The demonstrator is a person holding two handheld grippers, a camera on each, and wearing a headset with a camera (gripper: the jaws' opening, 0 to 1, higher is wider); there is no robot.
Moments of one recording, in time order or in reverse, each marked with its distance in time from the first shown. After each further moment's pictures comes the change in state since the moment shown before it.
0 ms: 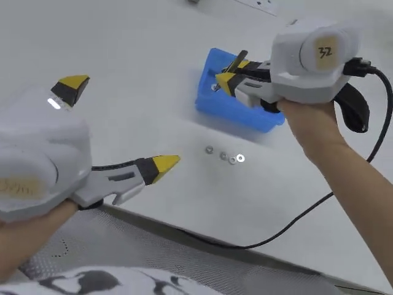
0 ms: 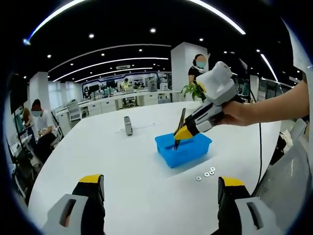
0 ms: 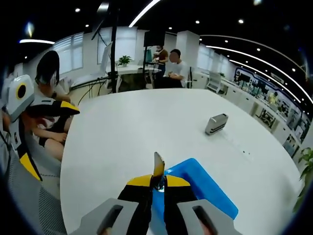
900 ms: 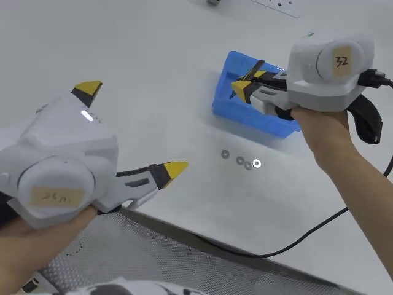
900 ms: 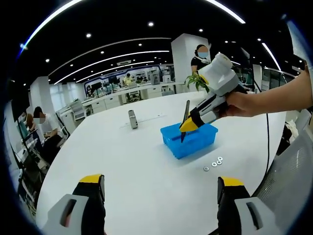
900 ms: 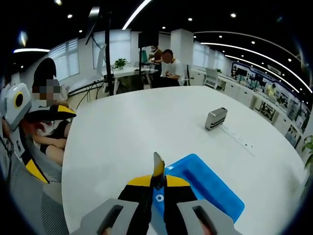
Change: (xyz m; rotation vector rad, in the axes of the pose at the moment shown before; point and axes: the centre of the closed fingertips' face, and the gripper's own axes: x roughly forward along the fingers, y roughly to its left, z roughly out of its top) left arm 0.001 0.010 -0.013 0.052 0.073 0.056; right arm -0.006 -0.003 -0.003 0.068 -0.015 0.009
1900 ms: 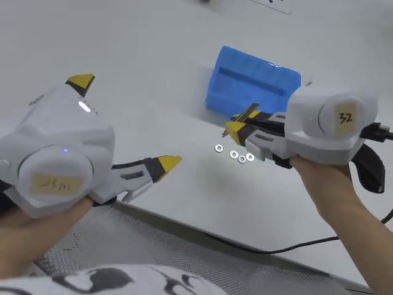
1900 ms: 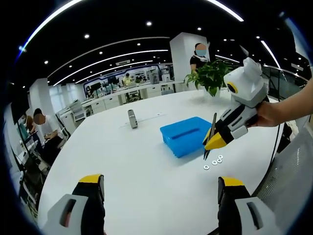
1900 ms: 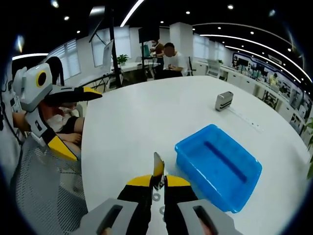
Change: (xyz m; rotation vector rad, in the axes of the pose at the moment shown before) left arm -0.002 -0.002 -0.001 0.017 0.010 0.002; right arm -0.022 0.061 -0.053 0.060 0.065 0.043
